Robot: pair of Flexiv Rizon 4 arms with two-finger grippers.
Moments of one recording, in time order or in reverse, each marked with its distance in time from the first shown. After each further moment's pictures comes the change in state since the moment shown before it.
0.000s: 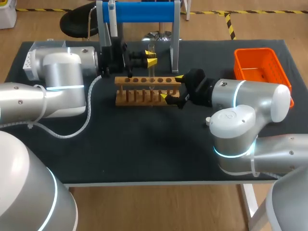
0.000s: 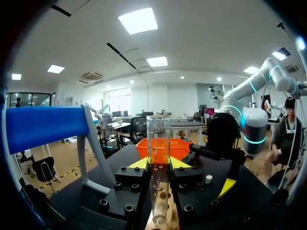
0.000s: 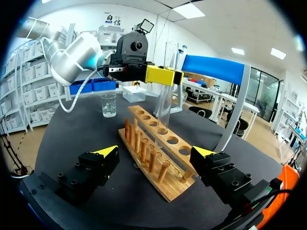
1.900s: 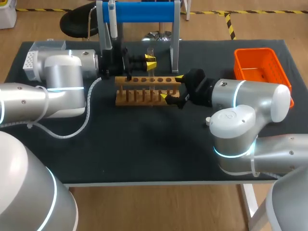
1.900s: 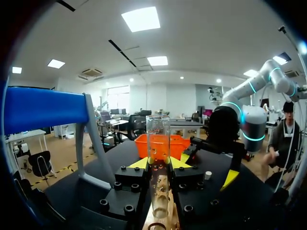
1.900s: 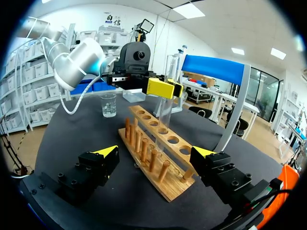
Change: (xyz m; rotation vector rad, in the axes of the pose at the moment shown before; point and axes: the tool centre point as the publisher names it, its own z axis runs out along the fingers) left arm -0.005 0.021 0.001 -0.003 0.023 -0.038; right arm 0.000 0.000 0.000 0.000 0.000 0.000
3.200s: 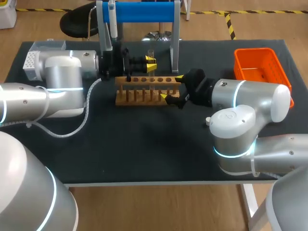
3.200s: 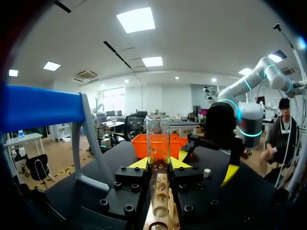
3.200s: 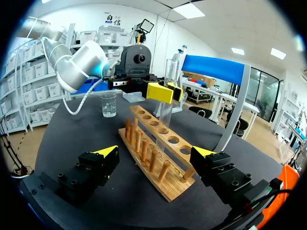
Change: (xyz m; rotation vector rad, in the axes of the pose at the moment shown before) left arm 0.001 0.007 0.002 0.007 0.040 0.027; right arm 0.000 0.000 0.000 0.000 0.000 0.000
